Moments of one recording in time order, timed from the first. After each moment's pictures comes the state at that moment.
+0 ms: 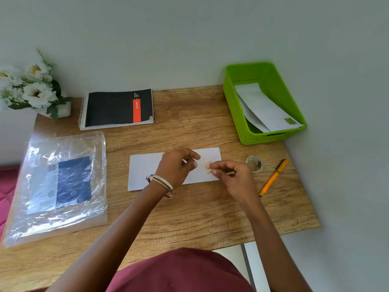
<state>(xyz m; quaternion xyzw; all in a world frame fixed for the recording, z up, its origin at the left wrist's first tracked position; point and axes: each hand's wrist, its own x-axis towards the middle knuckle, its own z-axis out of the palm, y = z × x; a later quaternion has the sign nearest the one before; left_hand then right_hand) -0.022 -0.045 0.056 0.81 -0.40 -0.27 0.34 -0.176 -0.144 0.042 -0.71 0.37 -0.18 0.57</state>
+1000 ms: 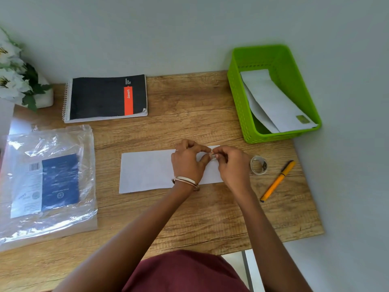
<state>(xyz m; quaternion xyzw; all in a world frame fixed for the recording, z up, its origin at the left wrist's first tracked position) -0.041 -0.103 -0.009 0.86 -0.31 -0.15 0.38 -0.133 -0.181 0.011 -0.84 0.42 -0.13 0.32</state>
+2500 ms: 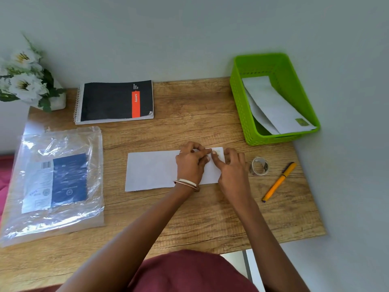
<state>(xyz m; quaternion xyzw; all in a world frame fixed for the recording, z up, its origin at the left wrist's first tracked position) -0.039 -0.093 -0.022 0.82 -0.37 -0.10 0.42 -0.151 -0.162 -0.004 -0.93 0.33 -0.09 0.10</state>
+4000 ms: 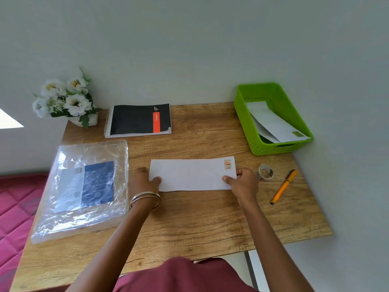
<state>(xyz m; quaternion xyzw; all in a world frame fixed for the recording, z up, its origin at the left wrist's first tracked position) 0.021 0.041 0.022 0.91 -0.02 -0.18 0.38 -0.144 -0.138 0.011 -0.68 0.59 -0.15 0.42</state>
